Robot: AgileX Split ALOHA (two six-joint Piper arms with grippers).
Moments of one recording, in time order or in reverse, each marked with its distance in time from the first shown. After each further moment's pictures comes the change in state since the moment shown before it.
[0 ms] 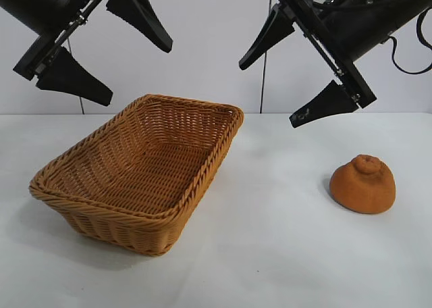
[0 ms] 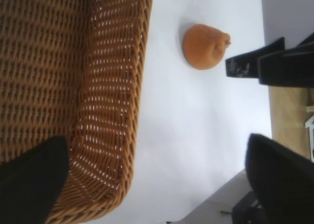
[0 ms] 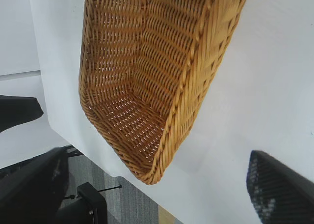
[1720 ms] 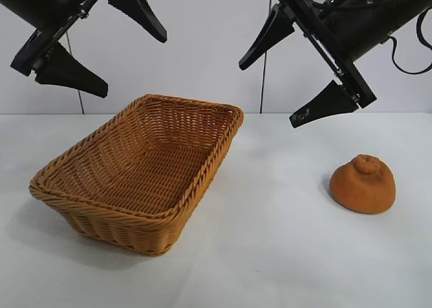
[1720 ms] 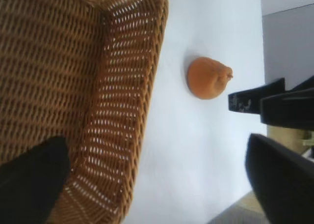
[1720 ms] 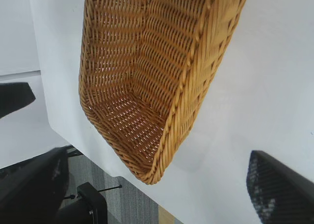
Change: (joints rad) left arm 0.020 -0.031 0.000 0.001 -0.053 -0.165; right arm 0.000 0.000 0.000 0.001 0.000 0.001
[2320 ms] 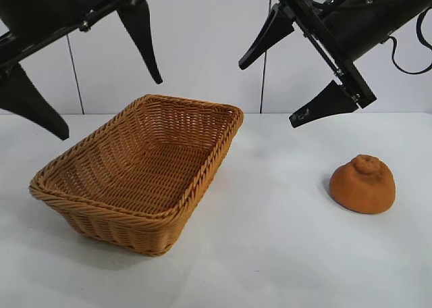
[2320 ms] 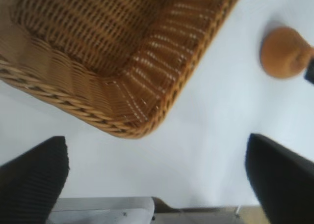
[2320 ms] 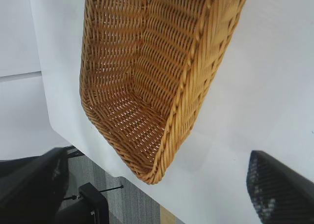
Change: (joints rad) left arm -0.248 -0.086 0.071 0.598 0.058 -0.974; right arm 0.000 0.000 0.000 0.001 -0.001 0.007
